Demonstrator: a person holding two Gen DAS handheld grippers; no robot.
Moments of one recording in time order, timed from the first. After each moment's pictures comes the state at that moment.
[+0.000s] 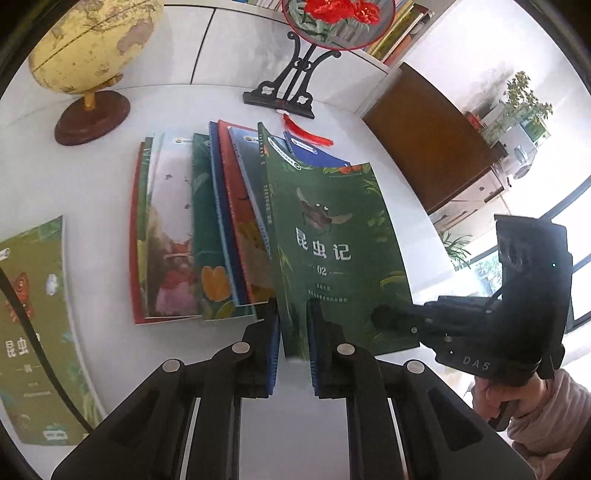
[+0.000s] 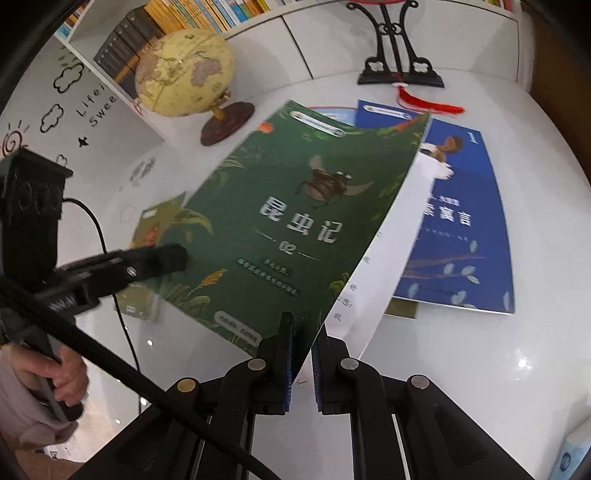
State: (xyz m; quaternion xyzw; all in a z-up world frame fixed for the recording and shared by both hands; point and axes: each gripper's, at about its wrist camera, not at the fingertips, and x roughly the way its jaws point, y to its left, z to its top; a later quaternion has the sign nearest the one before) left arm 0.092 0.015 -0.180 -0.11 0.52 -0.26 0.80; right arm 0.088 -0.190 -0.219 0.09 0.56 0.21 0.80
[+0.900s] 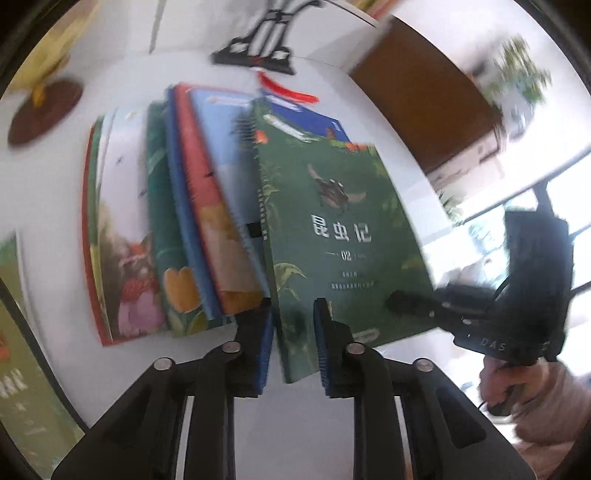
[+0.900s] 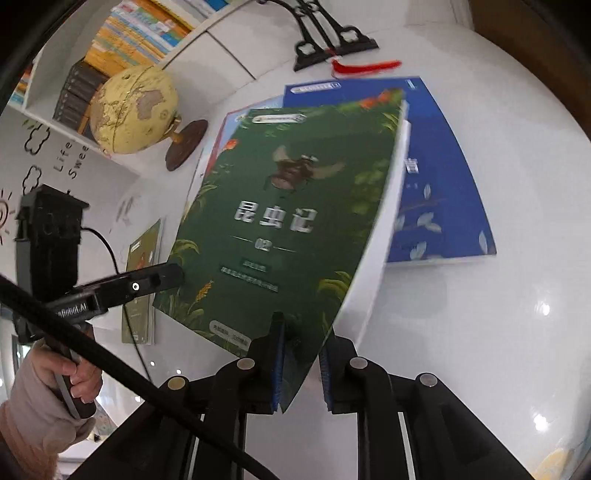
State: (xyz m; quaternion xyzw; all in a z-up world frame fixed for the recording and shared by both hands) left arm 0.111 -0.036 -0.204 -0.04 0.57 -0.31 0.76; right arm 0.083 -0.237 -0.242 0.17 0.57 0.16 0.78
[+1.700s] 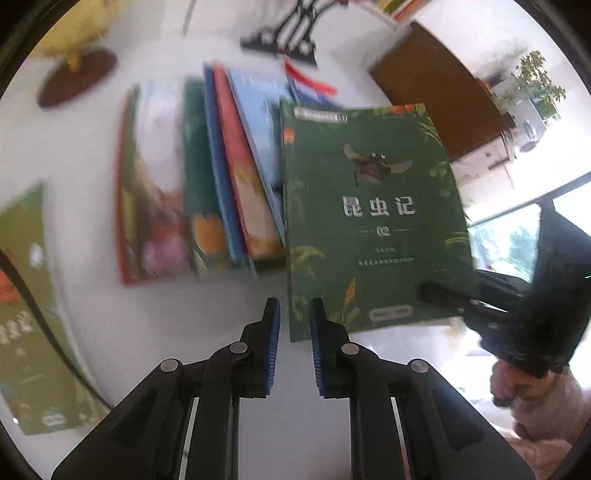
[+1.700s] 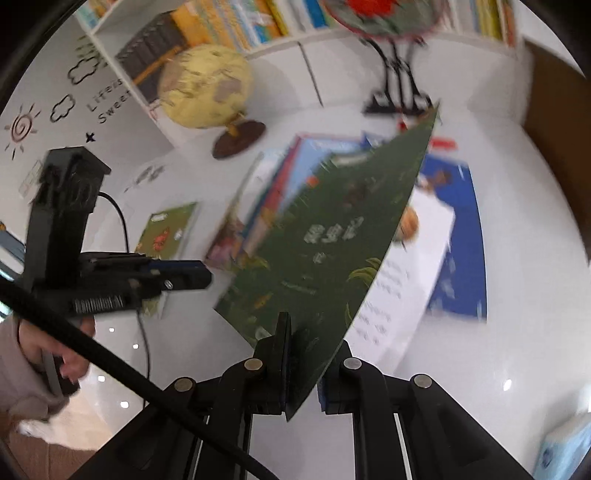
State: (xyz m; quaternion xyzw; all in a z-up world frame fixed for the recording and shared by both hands) left arm 0.103 -0.001 -0.212 -0.08 0.61 -0.28 0.73; right arm 0.060 -0.205 -0.198 0.06 0.54 0.20 0.81
